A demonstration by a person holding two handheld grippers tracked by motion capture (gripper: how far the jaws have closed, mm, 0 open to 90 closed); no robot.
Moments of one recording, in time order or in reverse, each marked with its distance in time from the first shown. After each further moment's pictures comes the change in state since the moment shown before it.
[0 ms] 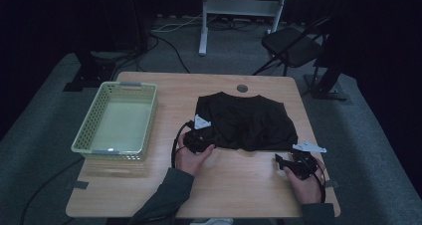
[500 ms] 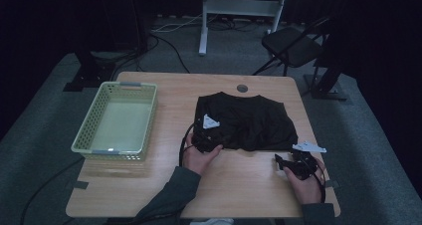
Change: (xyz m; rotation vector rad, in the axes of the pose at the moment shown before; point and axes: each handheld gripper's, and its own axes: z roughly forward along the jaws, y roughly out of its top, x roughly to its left) left arm -0.013 0.007 0.017 0.012 -0.052 0.016; right arm 0.000 0.000 0.000 0.001 0.002 -0.001
